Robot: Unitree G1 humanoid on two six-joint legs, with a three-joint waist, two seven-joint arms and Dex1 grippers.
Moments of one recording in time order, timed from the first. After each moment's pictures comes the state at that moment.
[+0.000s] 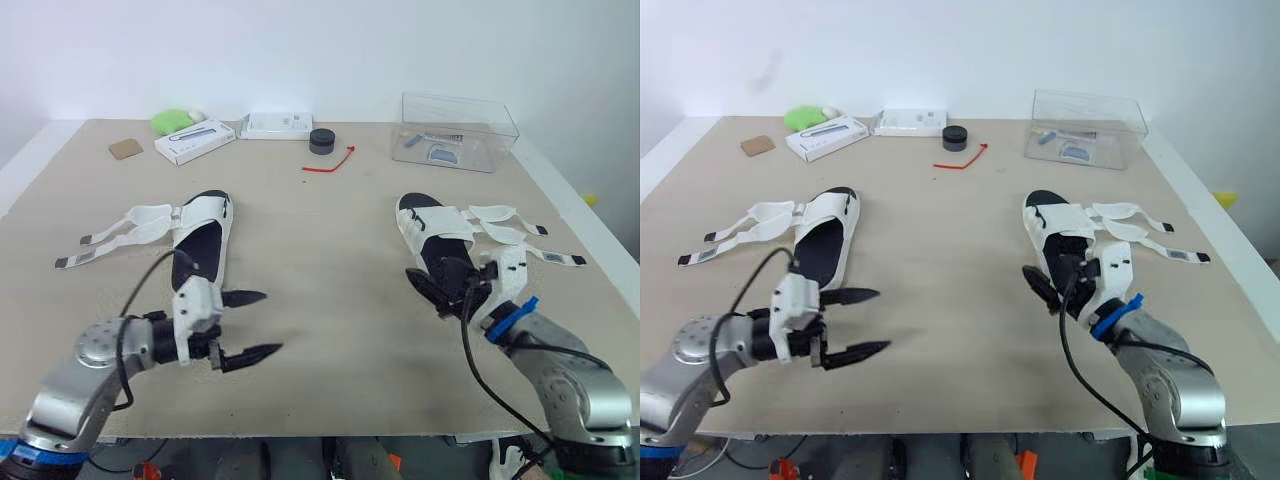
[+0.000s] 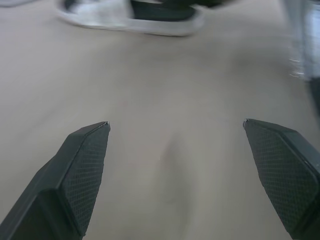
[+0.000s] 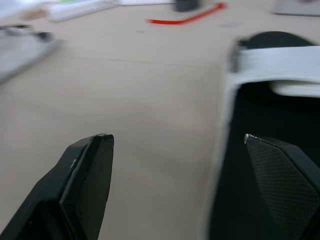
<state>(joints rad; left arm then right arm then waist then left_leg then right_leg) -0.05 0.68 -0.03 -0.43 -0.51 0.32 -1.03 -0.12 -0.52 -0.24 -0.32 0.53 0.62 0.38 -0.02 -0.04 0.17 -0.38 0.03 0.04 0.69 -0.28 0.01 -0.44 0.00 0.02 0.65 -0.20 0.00</state>
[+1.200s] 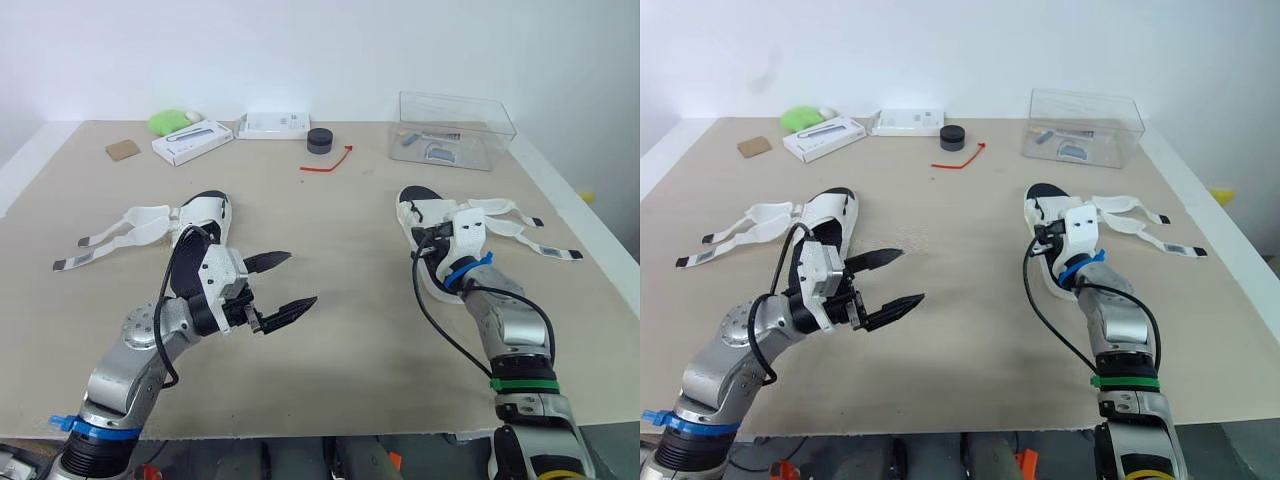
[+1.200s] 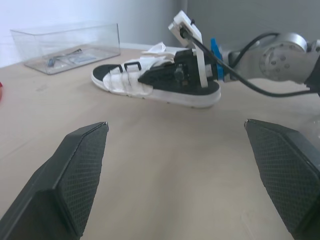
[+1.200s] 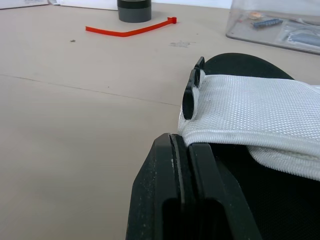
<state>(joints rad) -0.17 0.46 -0.04 -0.40 -0.49 0.31 -0.83 -0.50 -0.40 -0.13 0.26 0.24 0.31 0.41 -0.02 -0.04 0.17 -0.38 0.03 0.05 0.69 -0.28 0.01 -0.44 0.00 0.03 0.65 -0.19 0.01</state>
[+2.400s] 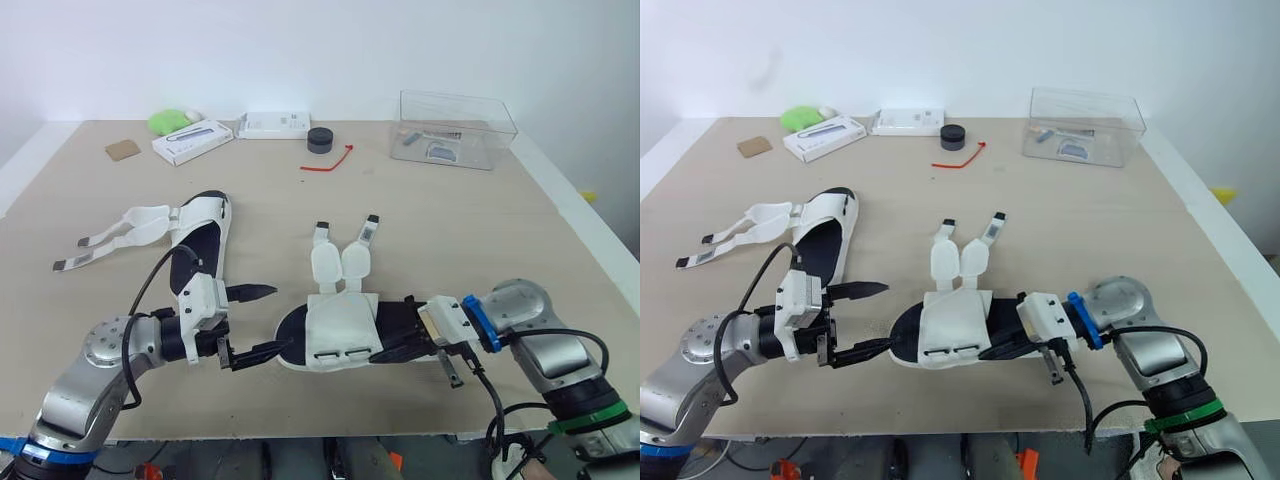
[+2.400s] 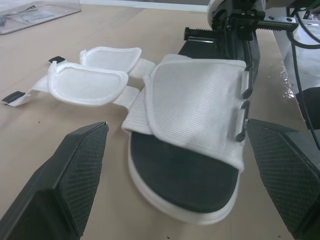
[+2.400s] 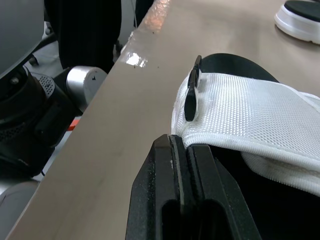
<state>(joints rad) -0.03 0.65 0.00 -0.46 -0.53 0.31 -0.99 -0.36 -0.76 0.22 -0.08 0.37 -0.02 1.54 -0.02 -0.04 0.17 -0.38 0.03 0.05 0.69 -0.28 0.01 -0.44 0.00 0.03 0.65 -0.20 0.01</state>
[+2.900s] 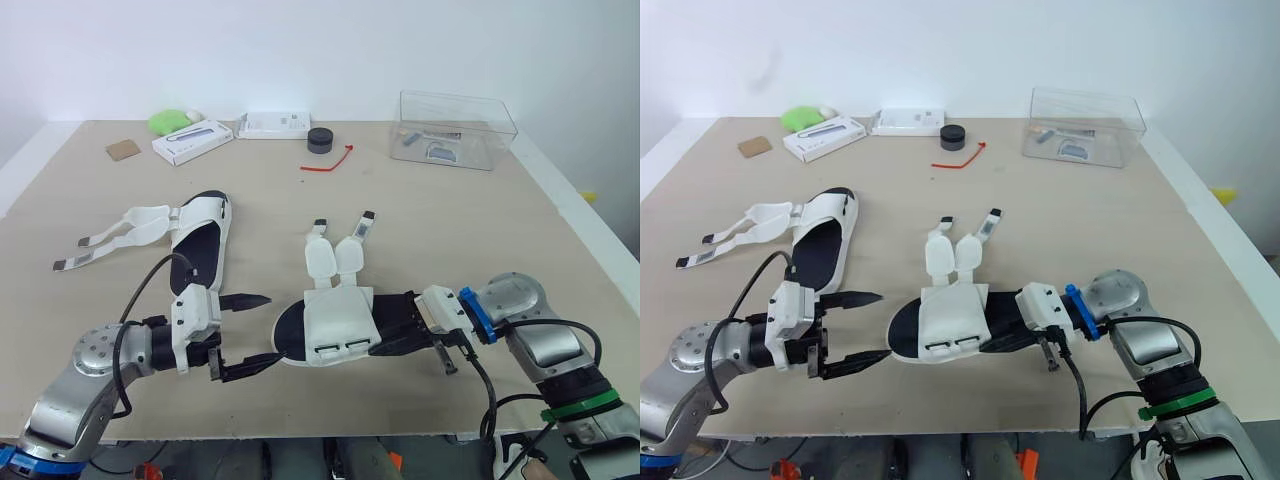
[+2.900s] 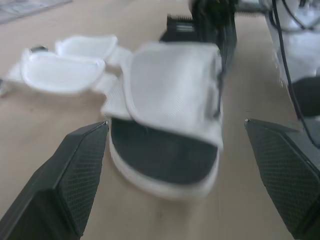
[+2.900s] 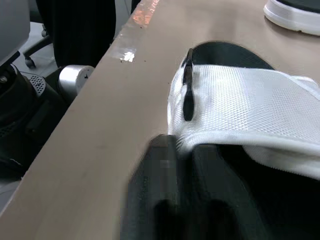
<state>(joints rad) 0.02 0.69 0.02 -0.43 -0.51 0.25 -1.04 -0.40 -0.76 0.23 0.02 0.36 -0.02 1.54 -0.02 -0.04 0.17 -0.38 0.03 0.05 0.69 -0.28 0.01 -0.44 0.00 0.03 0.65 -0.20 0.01</state>
